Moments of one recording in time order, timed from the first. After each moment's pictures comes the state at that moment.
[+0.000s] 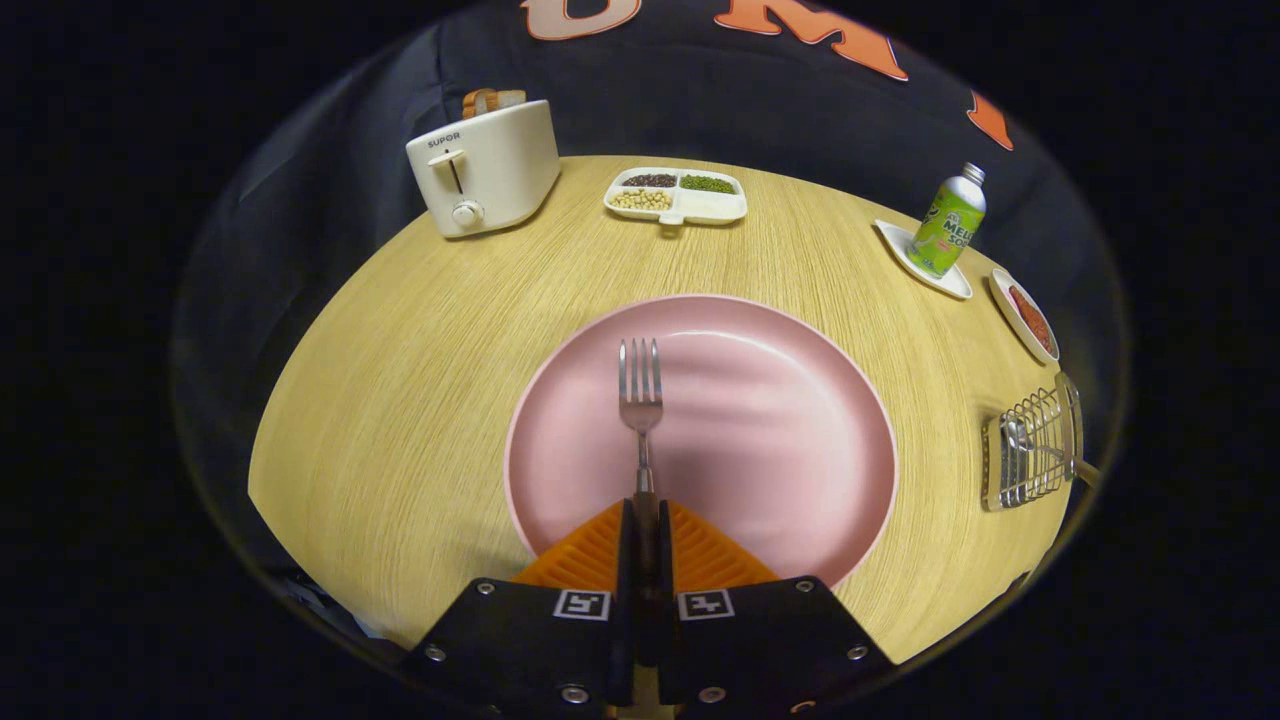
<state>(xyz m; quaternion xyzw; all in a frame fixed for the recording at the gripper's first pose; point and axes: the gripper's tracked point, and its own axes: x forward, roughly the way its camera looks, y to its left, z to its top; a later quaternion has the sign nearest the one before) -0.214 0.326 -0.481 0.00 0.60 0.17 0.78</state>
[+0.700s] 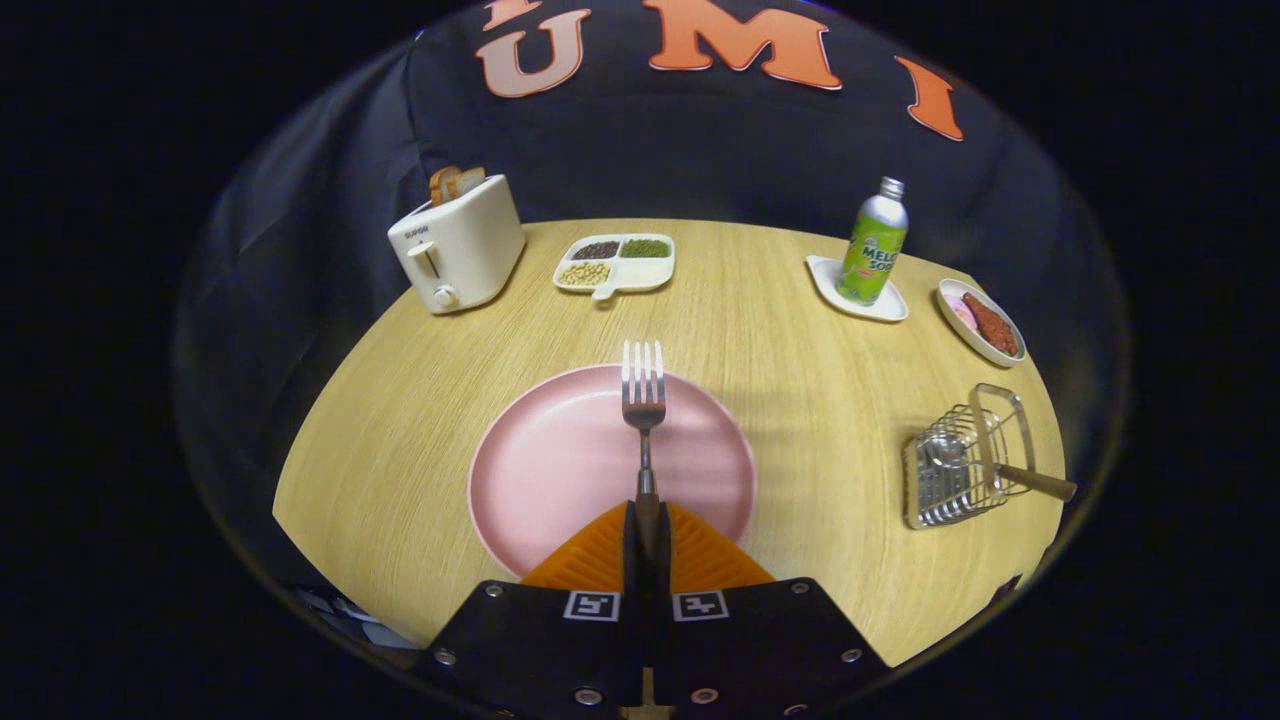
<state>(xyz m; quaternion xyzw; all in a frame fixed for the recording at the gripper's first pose) -0.176 0.237 -0.424 0.04 0.54 0.13 0.83</state>
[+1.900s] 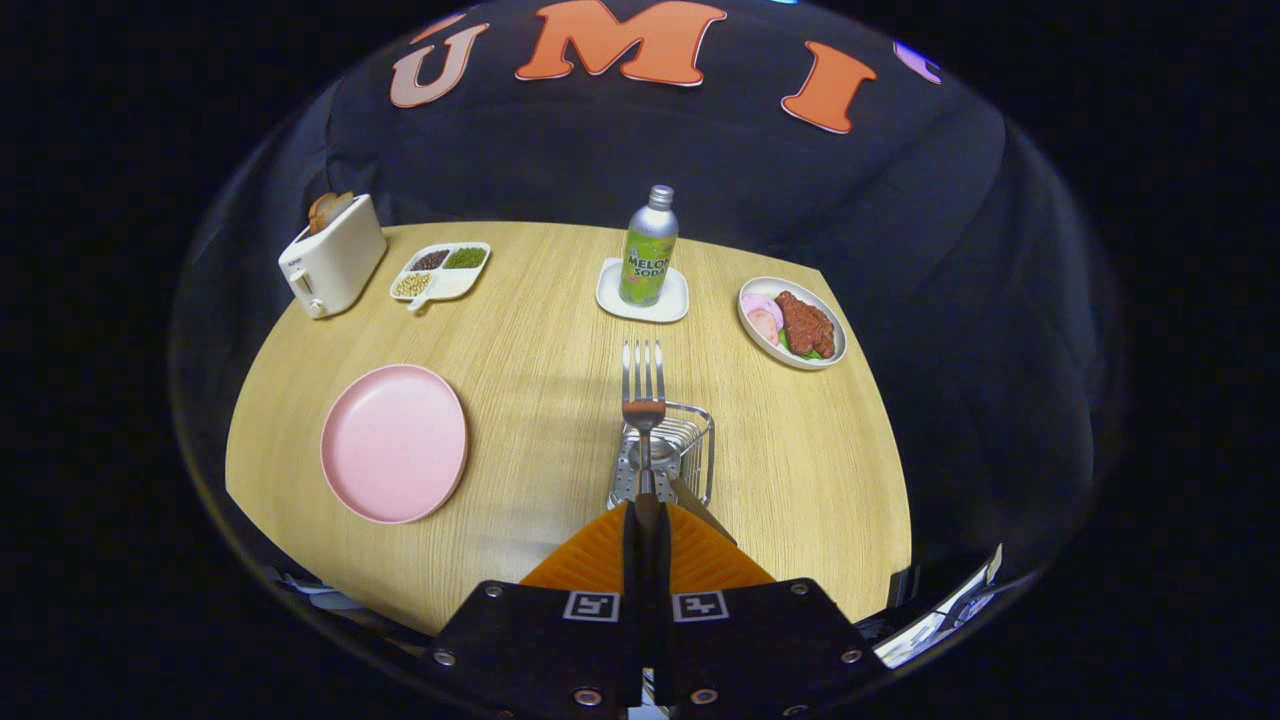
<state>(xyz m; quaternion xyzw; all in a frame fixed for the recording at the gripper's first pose) -0.169 0.021 -0.380 -0.06 0.60 0.03 0.80</state>
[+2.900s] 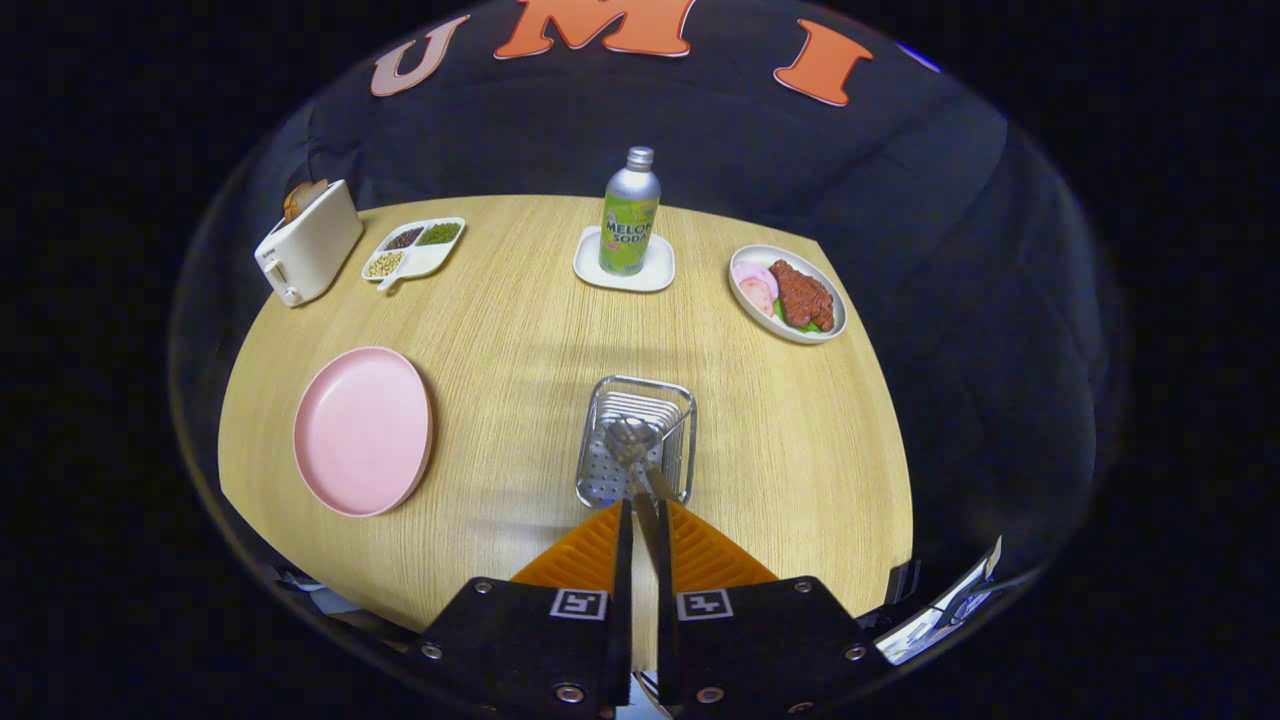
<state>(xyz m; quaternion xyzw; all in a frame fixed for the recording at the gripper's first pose) -0.156 0.003 -0.399 -0.06 0.61 0.02 0.79</state>
